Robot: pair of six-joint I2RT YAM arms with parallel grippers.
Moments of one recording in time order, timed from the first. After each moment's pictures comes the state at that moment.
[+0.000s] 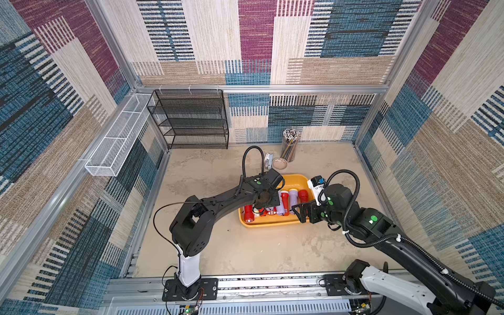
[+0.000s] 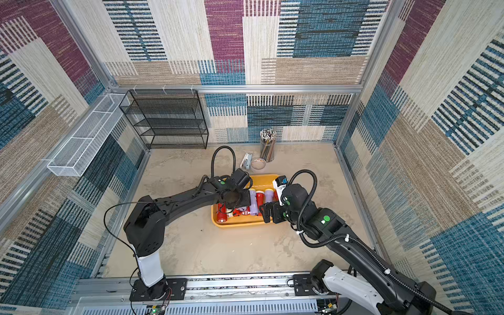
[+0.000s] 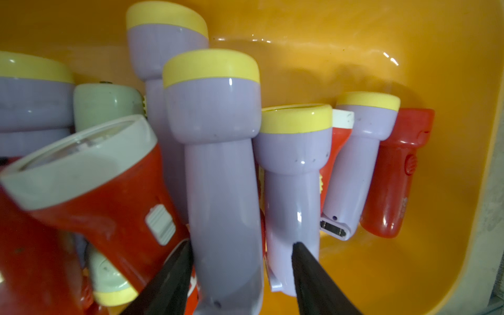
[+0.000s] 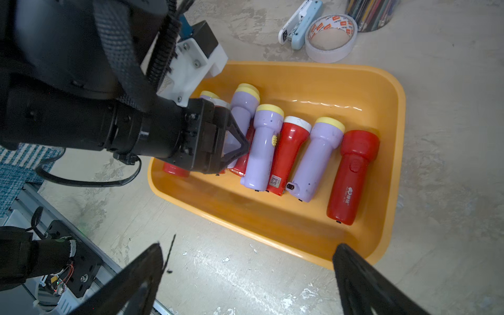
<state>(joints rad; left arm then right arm) -0.80 1.88 1.45 -0.71 -0.05 -0.86 0.67 0.90 0.89 -0.70 -0.01 0.39</state>
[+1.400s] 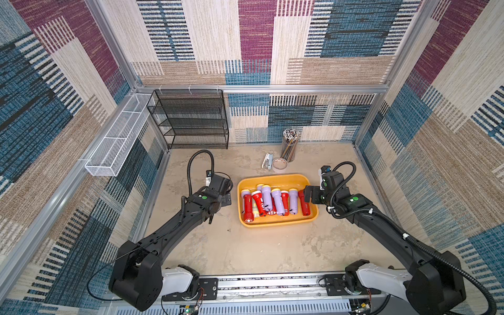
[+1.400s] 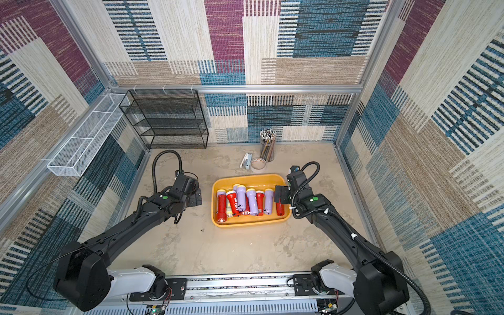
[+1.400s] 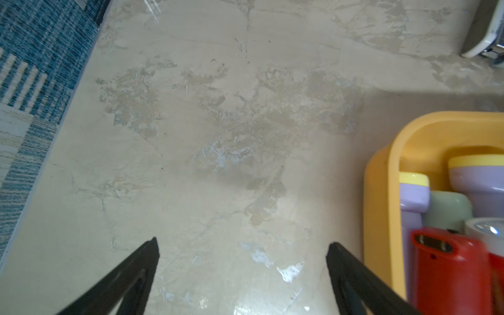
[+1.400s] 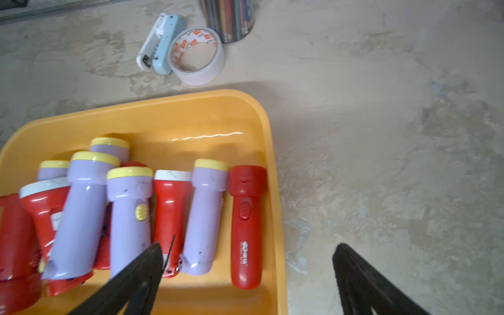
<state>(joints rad) -0.43 1.30 0.87 -0.52 -0.49 -0.42 0.35 1.18 0.82 -0.44 0.14 0.35</state>
